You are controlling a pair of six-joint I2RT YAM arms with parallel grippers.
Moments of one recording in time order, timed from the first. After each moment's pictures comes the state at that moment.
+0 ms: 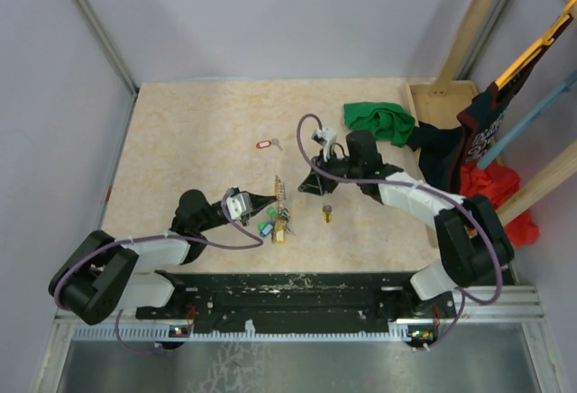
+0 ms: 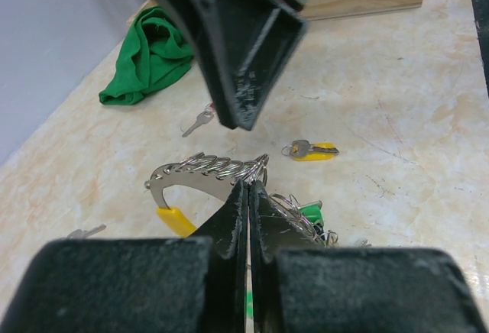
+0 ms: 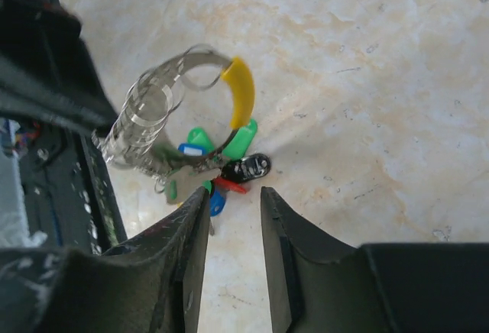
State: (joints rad) left arm -0.56 1.27 0.23 1.11 0.69 0.30; right arm 0.47 1.52 0.88 0.05 -0.73 0.13
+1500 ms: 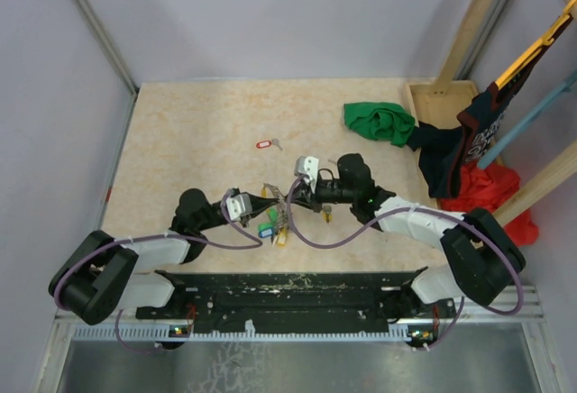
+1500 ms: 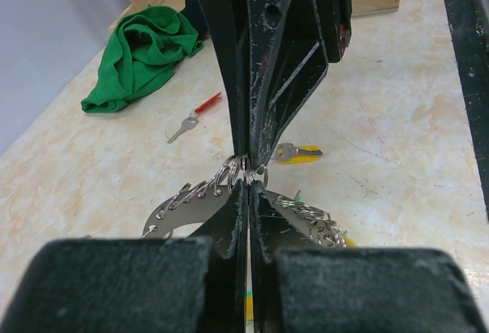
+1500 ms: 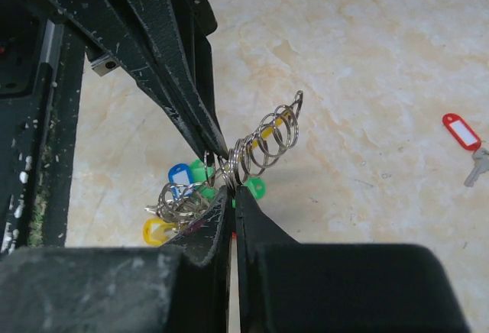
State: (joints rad) left arm -0.56 1.27 0.23 1.10 0.74 0.28; right arm 0.67 1.37 0.64 0.42 -0.72 -0.30
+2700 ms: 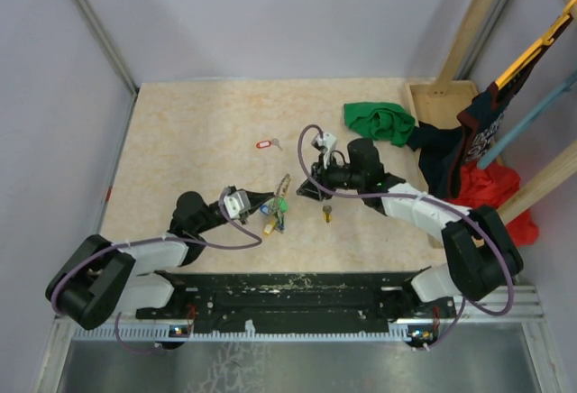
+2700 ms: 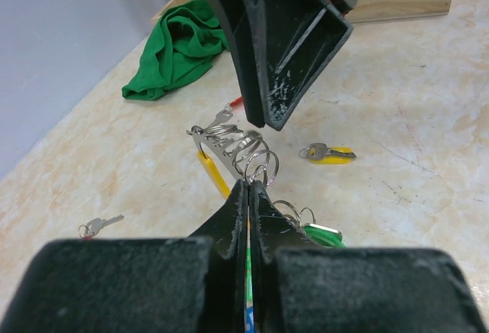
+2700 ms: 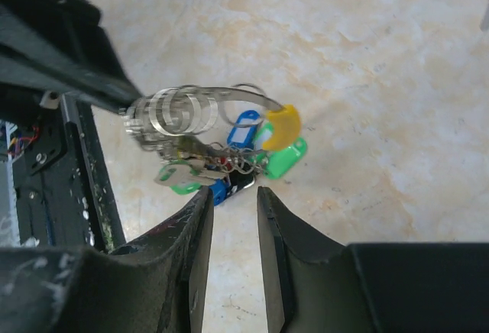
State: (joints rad) left arm -0.56 1.24 0.21 1.12 0.62 0.28; right arm 0.51 1.42 0.76 0.17 -0.68 0.12
